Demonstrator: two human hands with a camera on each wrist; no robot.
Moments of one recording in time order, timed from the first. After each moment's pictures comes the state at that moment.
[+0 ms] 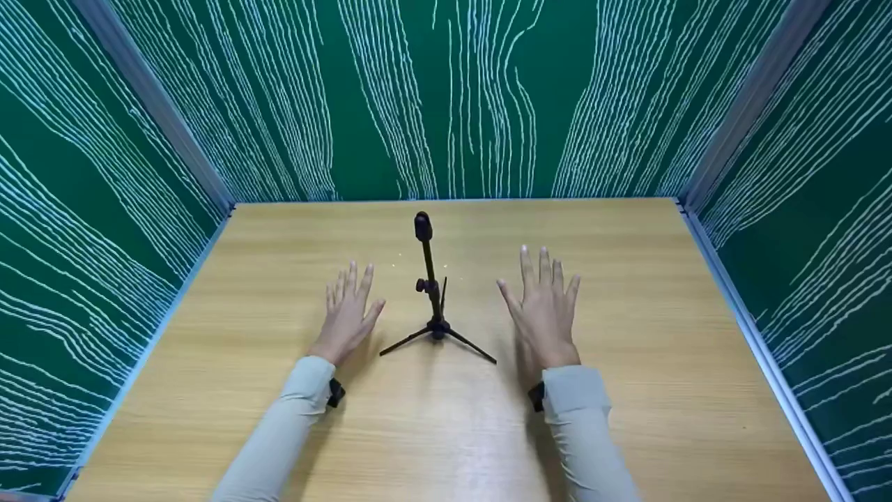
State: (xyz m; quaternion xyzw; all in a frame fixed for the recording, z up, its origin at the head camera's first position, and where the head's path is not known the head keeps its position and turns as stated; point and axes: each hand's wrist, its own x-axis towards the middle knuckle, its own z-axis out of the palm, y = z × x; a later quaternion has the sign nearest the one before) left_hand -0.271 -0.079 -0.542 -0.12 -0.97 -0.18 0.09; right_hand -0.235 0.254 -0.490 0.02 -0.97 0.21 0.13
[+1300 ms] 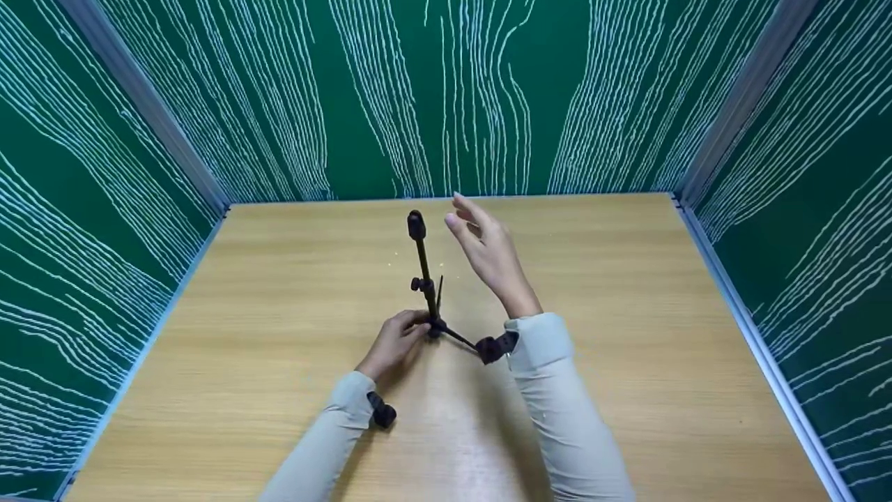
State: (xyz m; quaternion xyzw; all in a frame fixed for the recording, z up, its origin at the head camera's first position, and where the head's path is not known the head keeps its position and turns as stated) left_hand -0.252 -0.007 -0.576 -0.17 -0.85 -0.50 -0.03; right_hand -0.255 0.198 -0.384 0.14 -0.81 0.56 0.11
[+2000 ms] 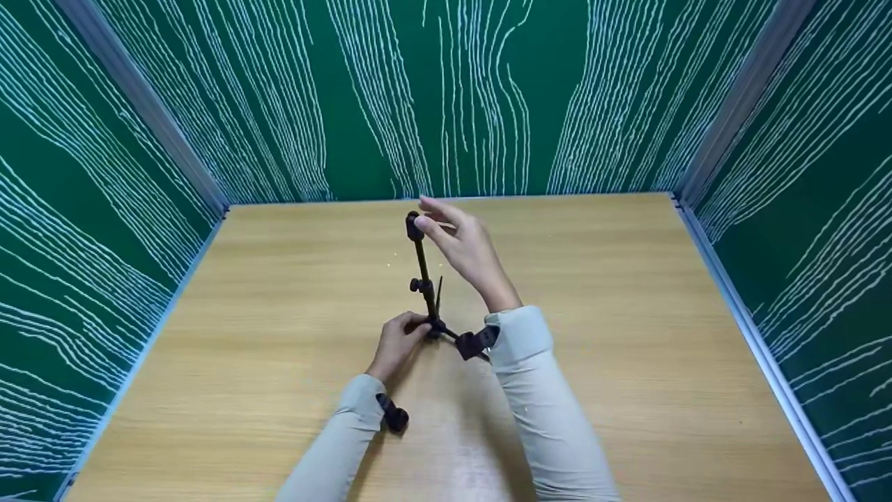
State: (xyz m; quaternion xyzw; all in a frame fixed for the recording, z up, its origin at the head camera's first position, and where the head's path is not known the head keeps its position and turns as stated) left_hand -0.252 0.006 -0.591 -0.10 -0.83 -0.54 0.06; right_hand -0.261 0.174 -0.373 0.17 -0.80 0.58 0.07
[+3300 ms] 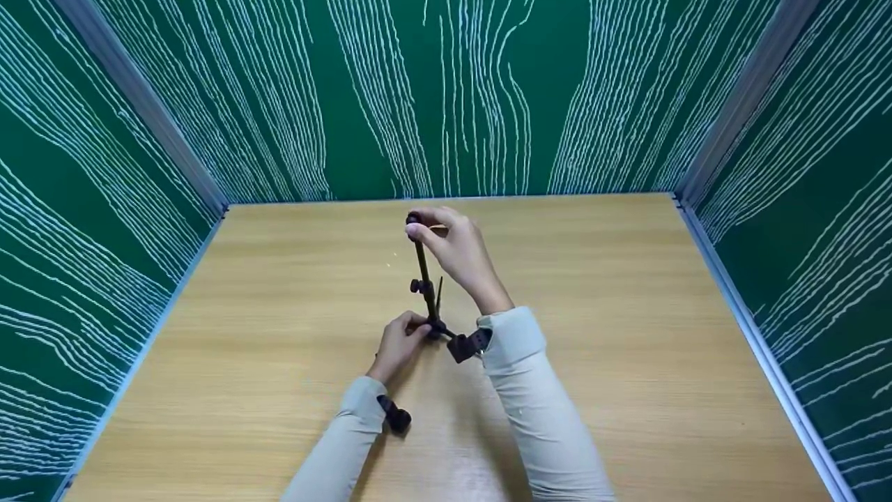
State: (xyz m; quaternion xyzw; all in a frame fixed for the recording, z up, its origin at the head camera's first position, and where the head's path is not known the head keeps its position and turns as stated) left_hand -0.251 0.007 -0.586 -0.09 -0.83 -0.55 0.03; right_hand -0.261 0.159 -0.372 0.16 -0.79 0.58 0.11
